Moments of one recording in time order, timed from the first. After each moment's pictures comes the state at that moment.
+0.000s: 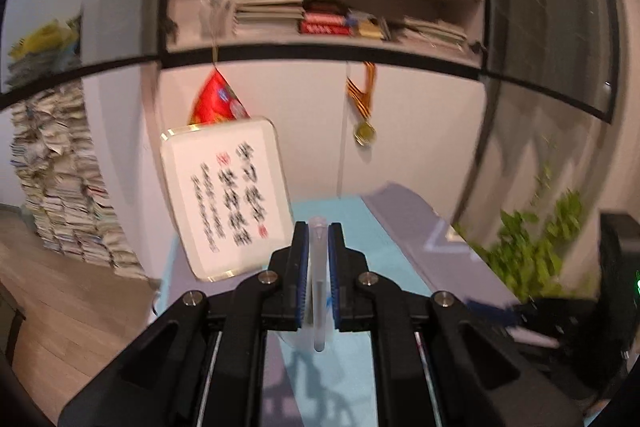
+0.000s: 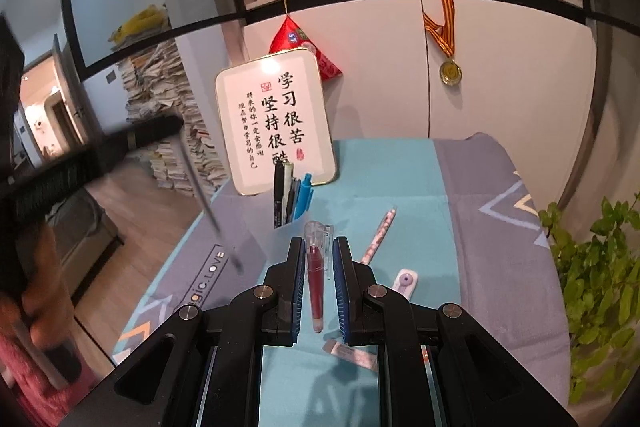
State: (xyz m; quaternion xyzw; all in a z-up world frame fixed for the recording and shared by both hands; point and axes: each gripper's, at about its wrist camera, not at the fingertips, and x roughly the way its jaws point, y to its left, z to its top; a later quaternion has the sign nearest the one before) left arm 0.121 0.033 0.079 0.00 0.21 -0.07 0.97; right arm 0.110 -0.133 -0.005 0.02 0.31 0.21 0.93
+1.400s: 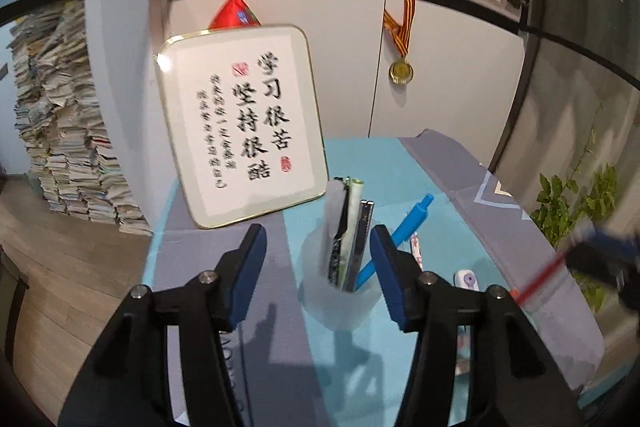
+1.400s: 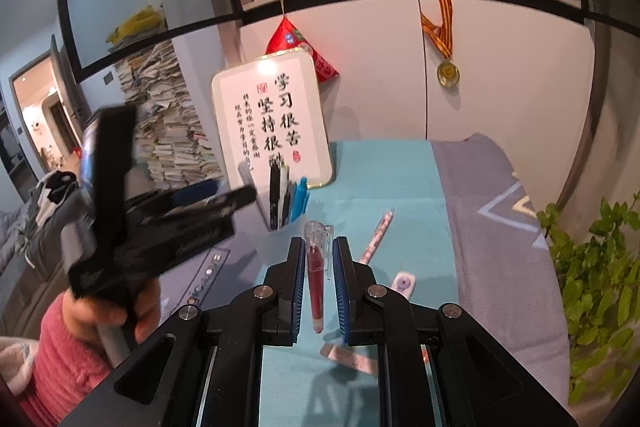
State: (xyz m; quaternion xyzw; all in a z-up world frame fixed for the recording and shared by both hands) left arm 0.157 0.055 -0.003 -0.01 0.29 -0.05 0.96; right arm 0.117 -0.124 0.001 0.01 0.30 0.20 0.93
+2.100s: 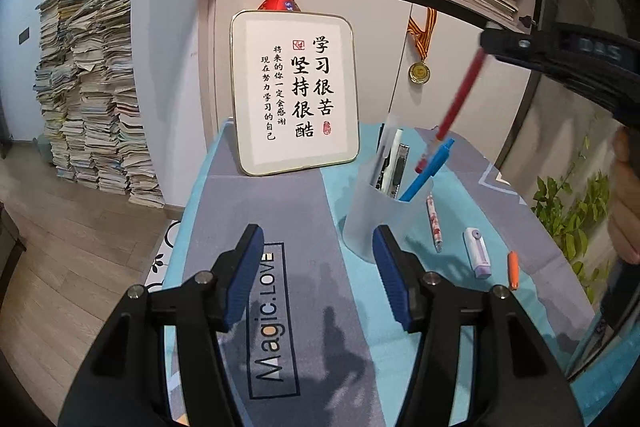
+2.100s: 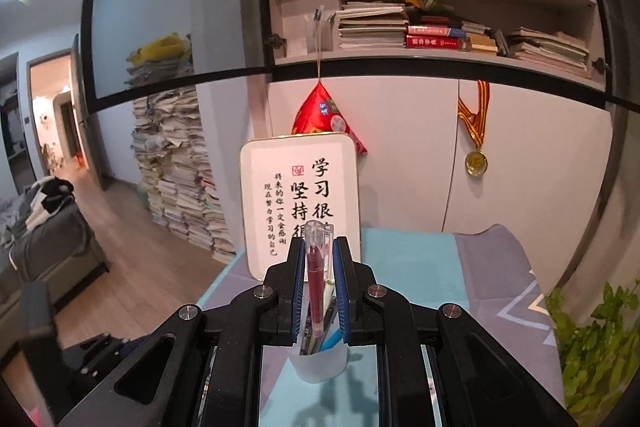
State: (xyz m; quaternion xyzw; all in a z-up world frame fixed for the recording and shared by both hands) left arm 0.095 0.100 -0.026 -0.05 0.29 -0.03 0.96; right arm 0.151 -0.054 0.045 -0.03 0.20 0.20 0.96
